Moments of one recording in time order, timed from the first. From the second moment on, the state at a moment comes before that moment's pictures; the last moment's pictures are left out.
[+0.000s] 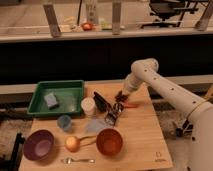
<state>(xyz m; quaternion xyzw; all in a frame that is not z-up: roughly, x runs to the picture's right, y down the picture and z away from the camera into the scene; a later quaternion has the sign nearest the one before) 0.132 0.013 0.879 -0.22 -0.13 -0.01 0.97</state>
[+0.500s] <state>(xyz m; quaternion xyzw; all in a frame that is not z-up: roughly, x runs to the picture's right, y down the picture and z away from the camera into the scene) 0.147 0.023 0.892 -0.24 -0.12 0.01 0.96</state>
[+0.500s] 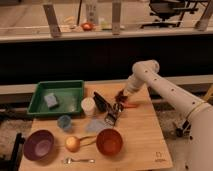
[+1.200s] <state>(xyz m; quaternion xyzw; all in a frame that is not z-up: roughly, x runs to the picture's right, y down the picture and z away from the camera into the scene) 0.173 0.048 0.918 -0.28 -0.10 0.02 0.95</state>
